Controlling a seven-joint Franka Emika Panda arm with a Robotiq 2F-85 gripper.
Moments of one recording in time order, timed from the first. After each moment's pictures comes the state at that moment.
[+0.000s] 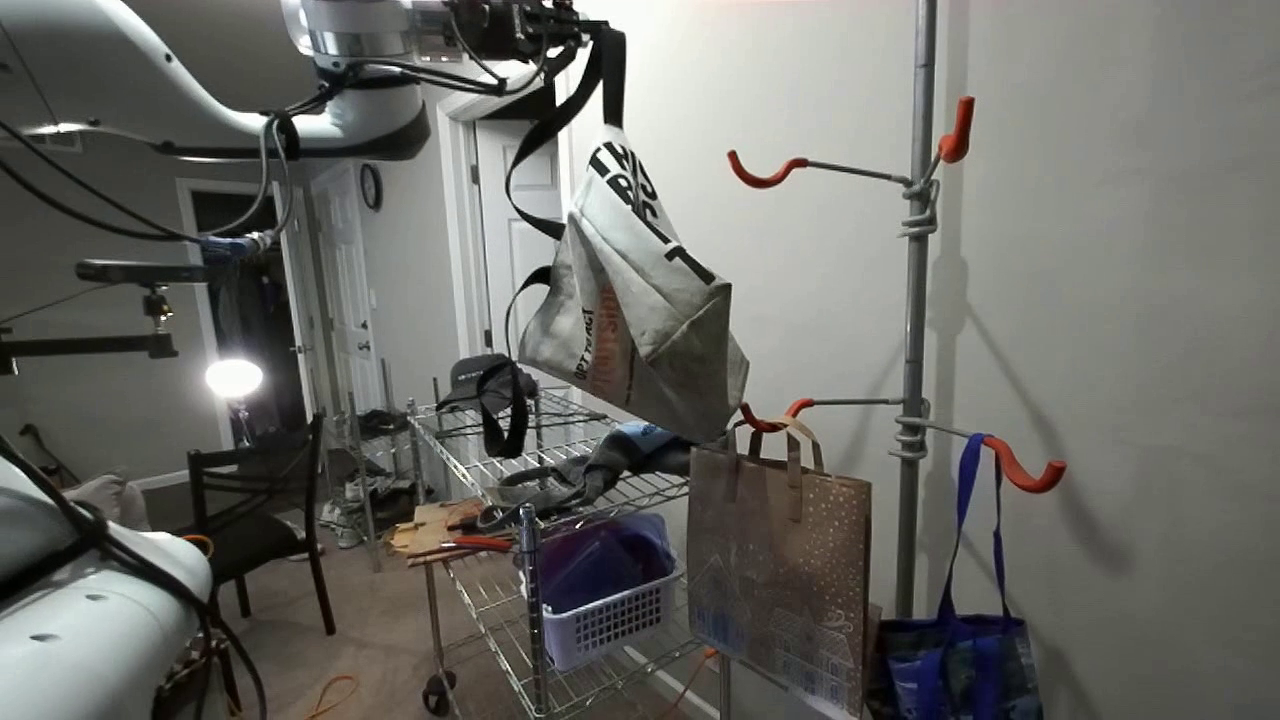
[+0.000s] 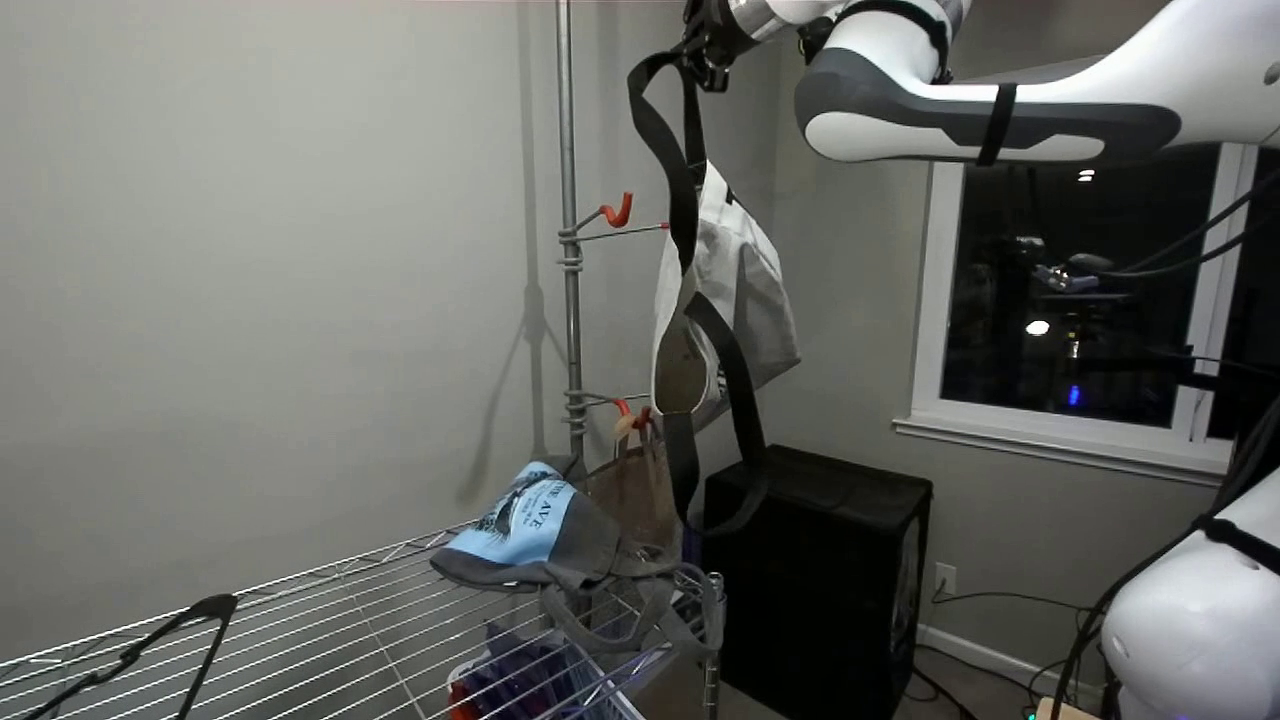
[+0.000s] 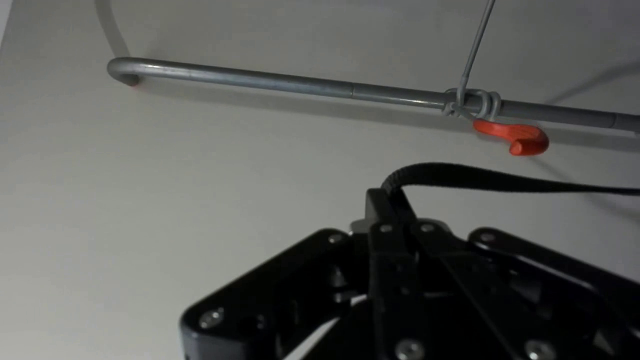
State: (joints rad) arm -0.25 -0.49 0.41 -1.70 -0.95 2.53 -0.63
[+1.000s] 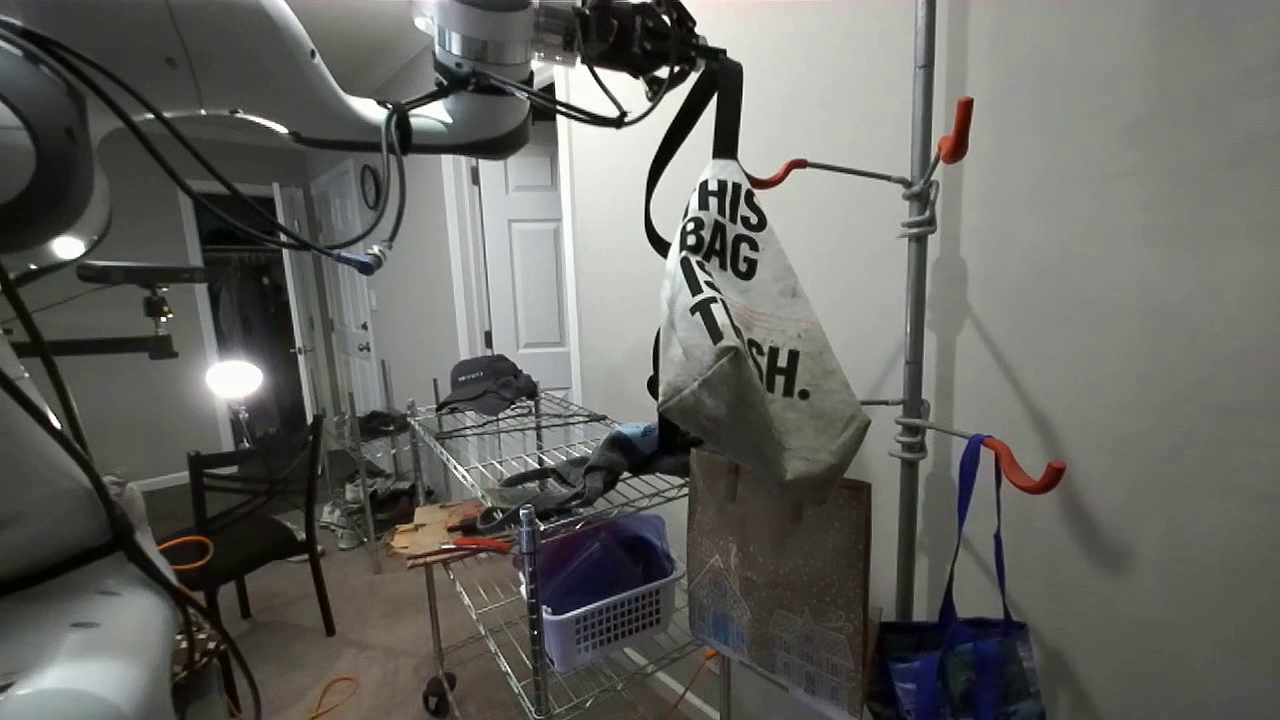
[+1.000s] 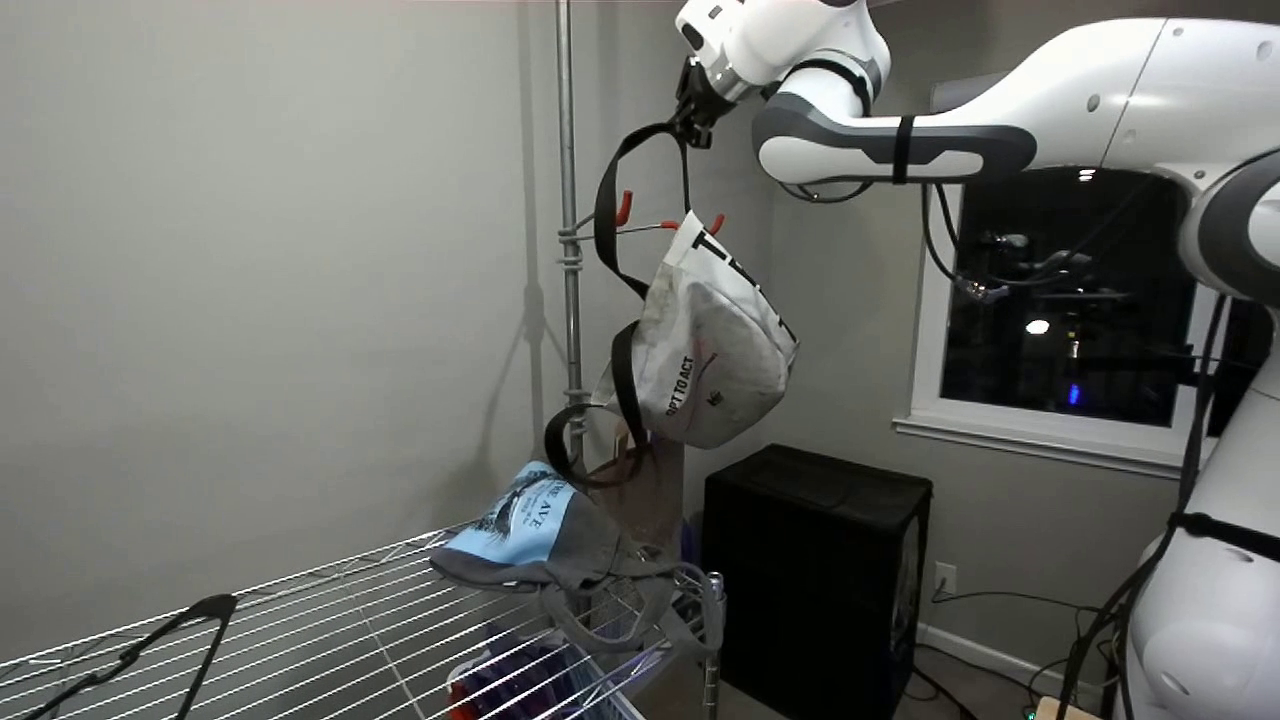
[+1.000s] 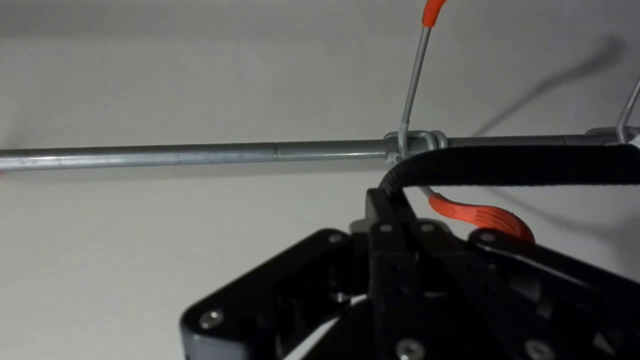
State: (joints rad) arm 0.01 -0.23 0.10 -1.53 -0.92 2.49 -0.68
